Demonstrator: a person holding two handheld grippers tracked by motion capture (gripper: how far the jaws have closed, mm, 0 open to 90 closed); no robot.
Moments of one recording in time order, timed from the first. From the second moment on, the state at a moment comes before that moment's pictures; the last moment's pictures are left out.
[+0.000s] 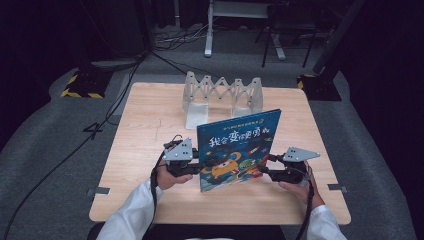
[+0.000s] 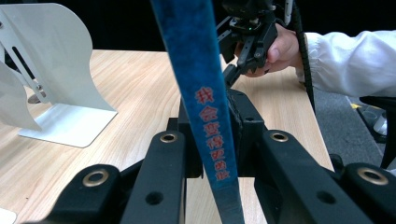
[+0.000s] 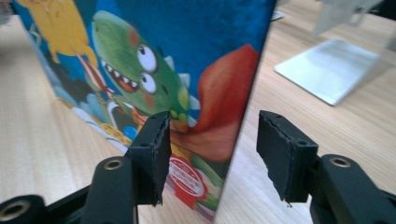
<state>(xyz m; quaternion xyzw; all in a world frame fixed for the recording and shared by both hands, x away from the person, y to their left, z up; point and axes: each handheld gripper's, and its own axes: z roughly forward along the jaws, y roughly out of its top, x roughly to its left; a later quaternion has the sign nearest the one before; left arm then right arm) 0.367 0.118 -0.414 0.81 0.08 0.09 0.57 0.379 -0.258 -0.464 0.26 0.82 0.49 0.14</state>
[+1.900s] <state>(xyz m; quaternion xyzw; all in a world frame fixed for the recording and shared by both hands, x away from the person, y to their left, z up) 0.363 0.118 -0.417 0.79 0.11 0.13 0.59 0.353 -0.307 -0.479 0.33 0.81 0.44 0.23</state>
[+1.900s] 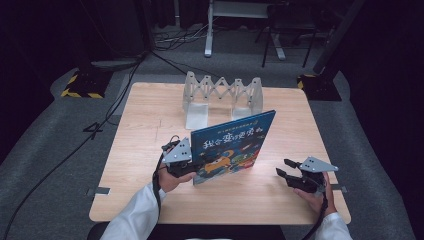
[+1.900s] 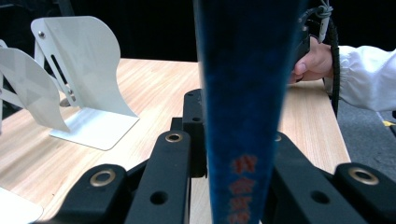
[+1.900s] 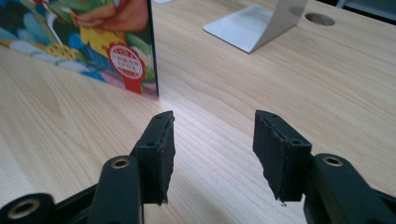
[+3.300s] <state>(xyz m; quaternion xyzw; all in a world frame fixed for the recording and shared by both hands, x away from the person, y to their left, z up) 0.371 0.186 -0.391 0.73 0.23 0.27 0.59 0.358 -0.309 -0.486 0.34 0.81 0.42 0.23</state>
